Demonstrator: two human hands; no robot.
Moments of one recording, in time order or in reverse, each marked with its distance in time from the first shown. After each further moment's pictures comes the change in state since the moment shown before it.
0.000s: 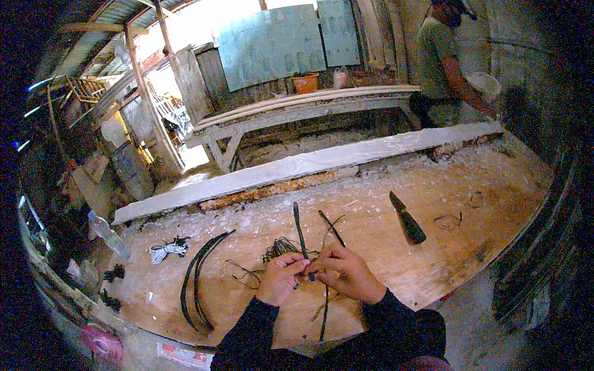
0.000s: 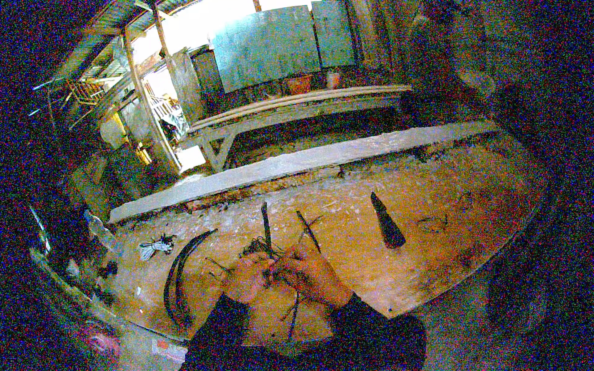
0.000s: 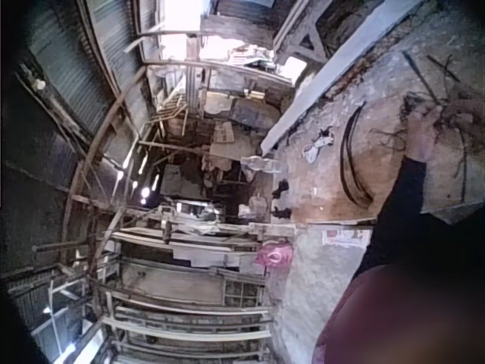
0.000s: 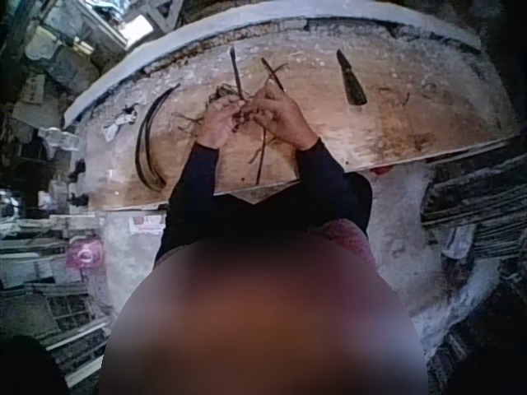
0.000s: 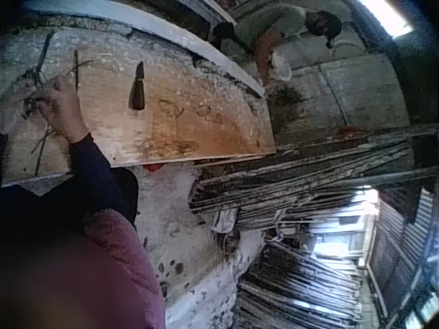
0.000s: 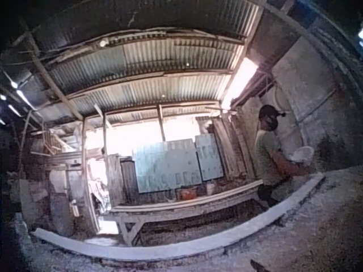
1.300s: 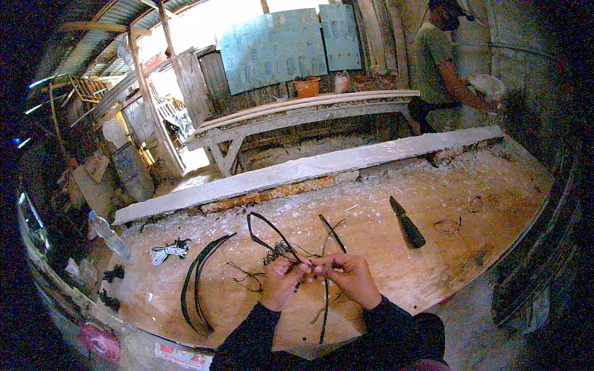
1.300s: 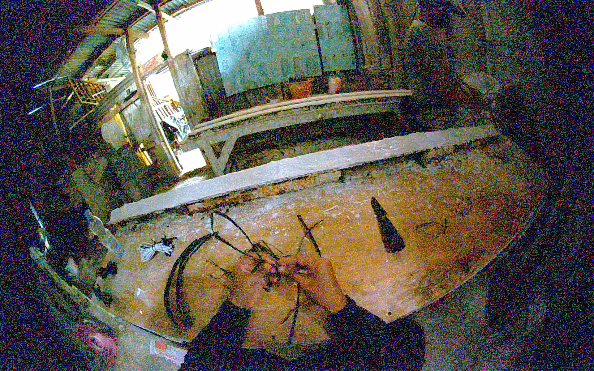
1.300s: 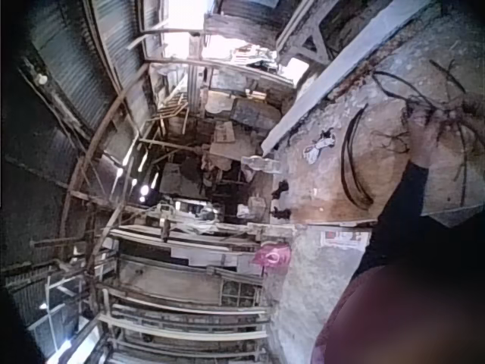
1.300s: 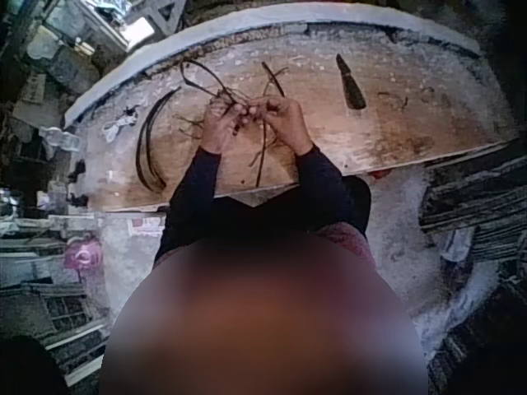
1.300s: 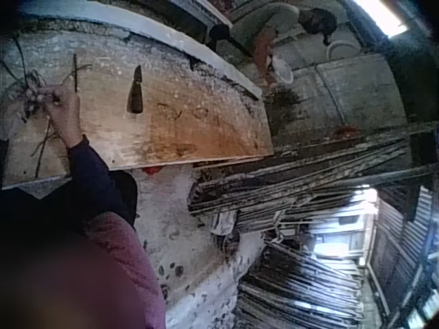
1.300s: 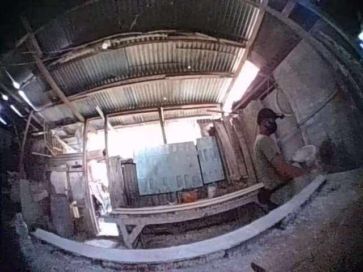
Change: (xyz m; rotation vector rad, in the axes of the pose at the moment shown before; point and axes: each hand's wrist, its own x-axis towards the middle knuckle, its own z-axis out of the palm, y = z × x) left_hand -0.003 0.003 0.012 0.254 -0.013 0.307; right_hand -0.002 0.003 0.011 0.426 0.137 0.401
